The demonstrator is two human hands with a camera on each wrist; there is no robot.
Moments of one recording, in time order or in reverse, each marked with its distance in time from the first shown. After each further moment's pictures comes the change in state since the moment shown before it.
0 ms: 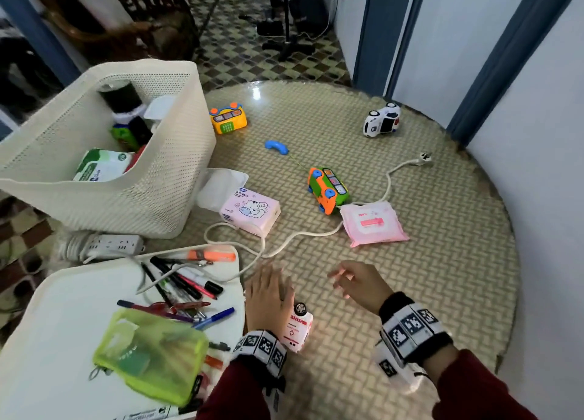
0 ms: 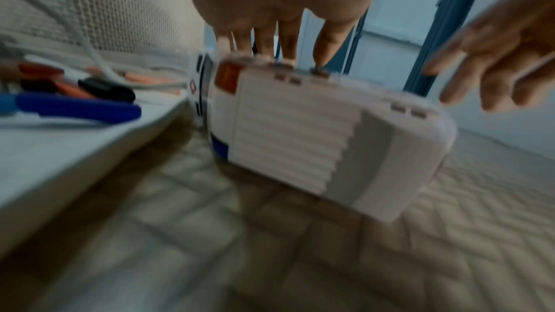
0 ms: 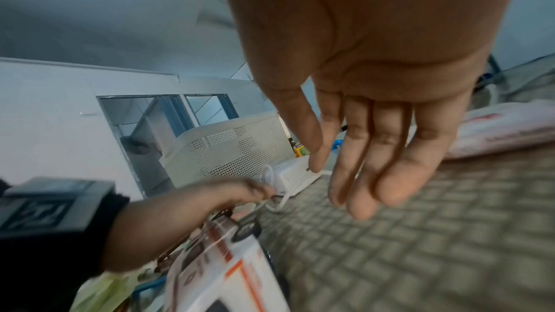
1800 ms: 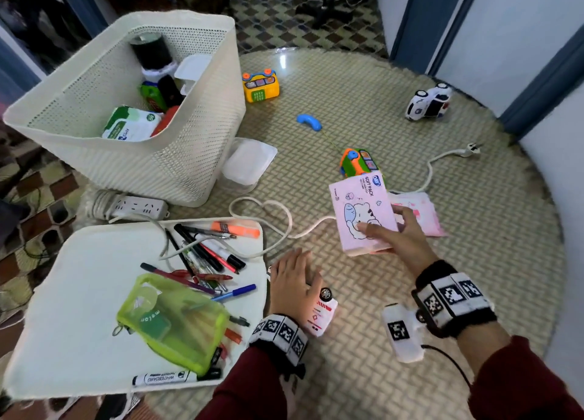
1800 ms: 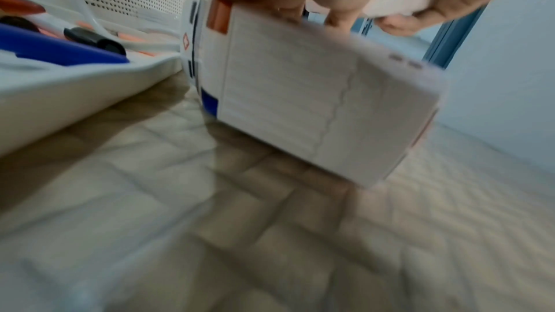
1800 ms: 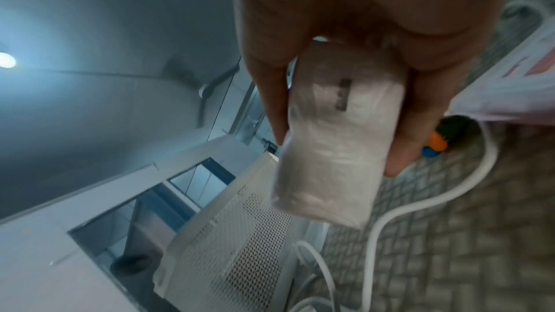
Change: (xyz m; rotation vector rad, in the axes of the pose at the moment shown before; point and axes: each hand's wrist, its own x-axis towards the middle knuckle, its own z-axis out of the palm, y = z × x) left_hand 0.003 -0.007 0.006 -0.061 0.075 0.045; right_hand 0.041 -0.036 -0.018 0.578 0.275 0.133
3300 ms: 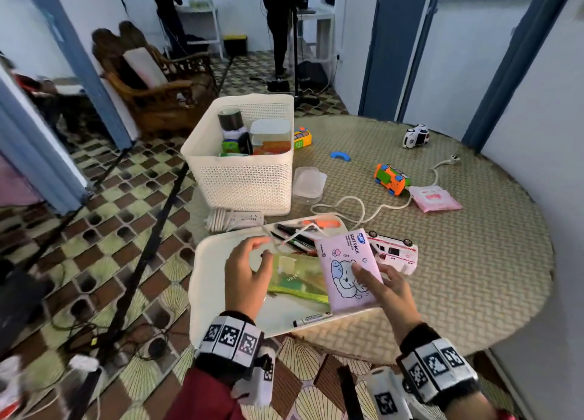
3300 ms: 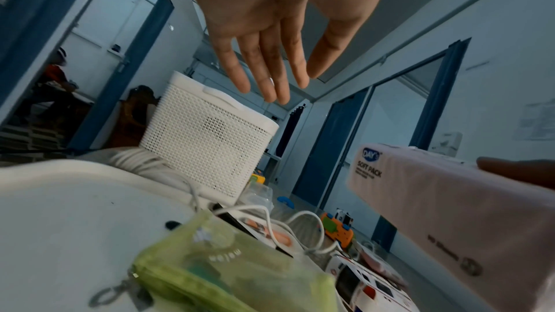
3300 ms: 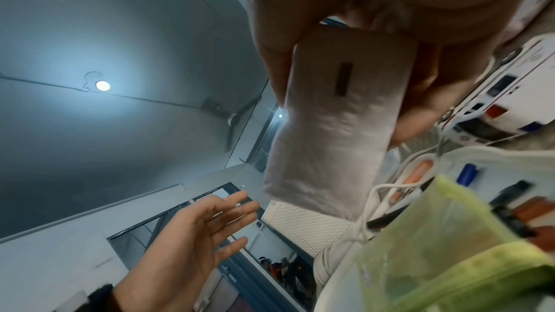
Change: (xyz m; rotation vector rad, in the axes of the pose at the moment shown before) left_hand -0.137 -0.188 -0.302 -0.605 0.281 0.190; right_hand -0.302 0.070 0.233 0.246 0.110 -0.181
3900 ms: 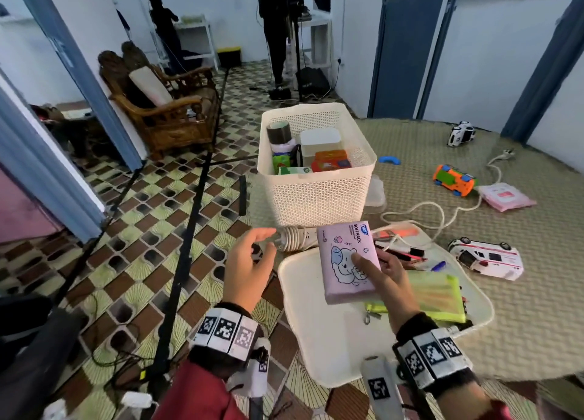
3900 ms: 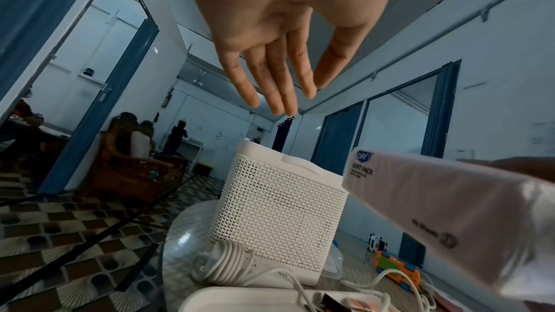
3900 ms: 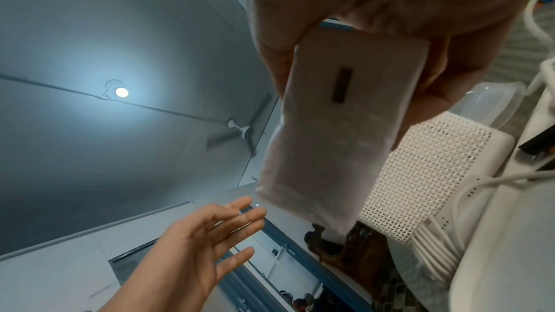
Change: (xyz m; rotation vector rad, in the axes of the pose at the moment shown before) left_hand 0.121 -0.078 -0.199 0.075 -0.175 0.048; right_hand 0.005 0.010 0.247 0.105 0.032 -0.037
